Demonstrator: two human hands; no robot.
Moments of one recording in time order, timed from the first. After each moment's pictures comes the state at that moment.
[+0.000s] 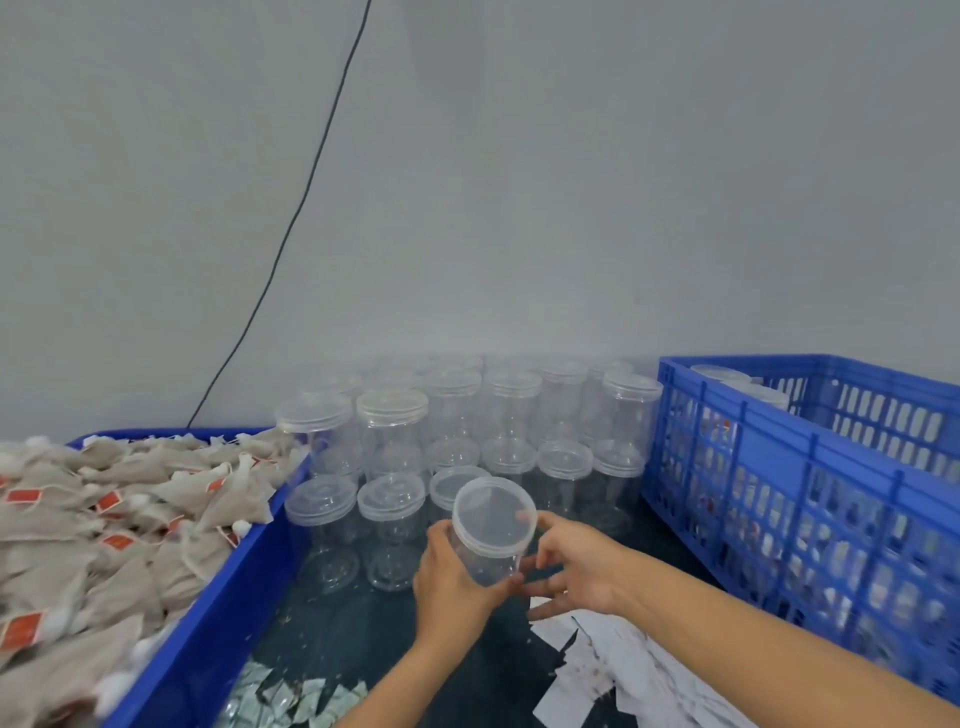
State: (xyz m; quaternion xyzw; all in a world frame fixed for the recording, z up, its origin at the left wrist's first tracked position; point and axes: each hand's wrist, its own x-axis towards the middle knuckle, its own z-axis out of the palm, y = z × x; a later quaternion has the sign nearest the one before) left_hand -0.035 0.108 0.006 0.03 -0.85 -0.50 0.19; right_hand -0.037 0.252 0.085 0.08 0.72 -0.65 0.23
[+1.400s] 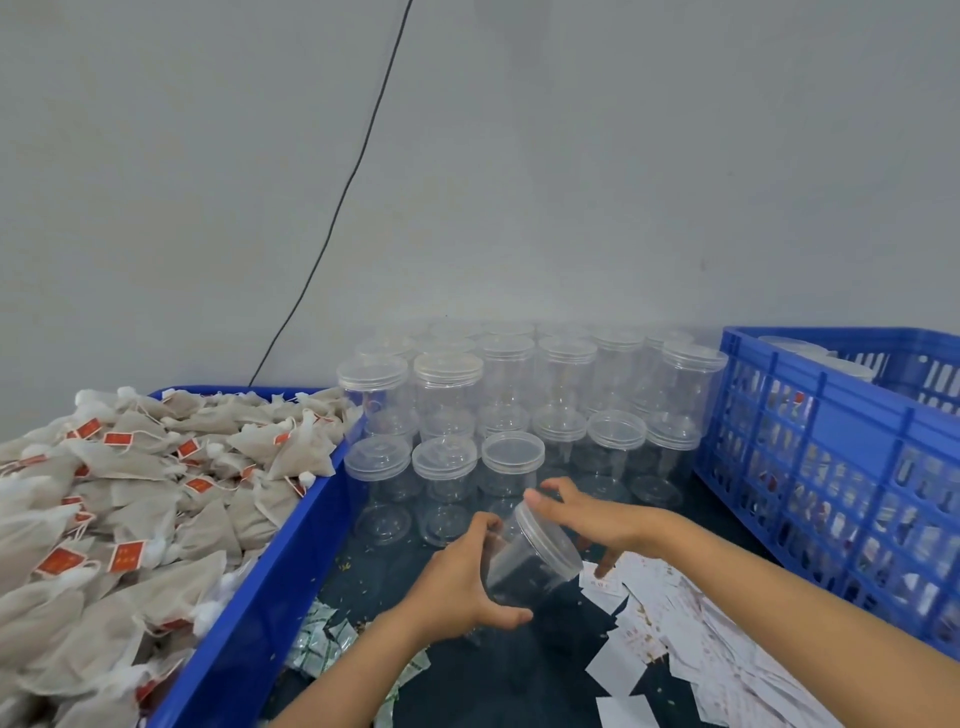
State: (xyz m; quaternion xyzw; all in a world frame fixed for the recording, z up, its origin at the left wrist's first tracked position) left_hand -0.016 0.036 -0.008 -0.14 -0.91 -0.40 0.01; right_hand -0.055 0.234 0.078 -0.16 0.89 -0.34 0.25
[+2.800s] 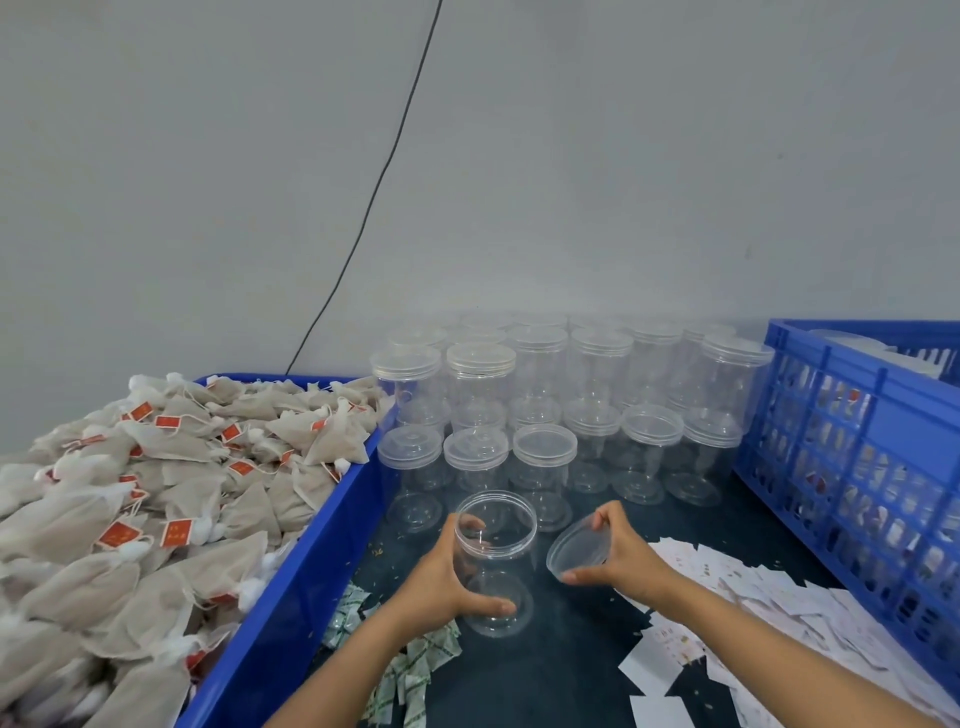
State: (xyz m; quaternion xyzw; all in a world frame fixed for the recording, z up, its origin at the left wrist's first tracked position) left_hand -0.010 -0.007 -0.029 -0.06 -0.82 -0.56 -0.03; right_hand -0.073 0.244 -0.017 -0.15 0.87 -0.46 0.08
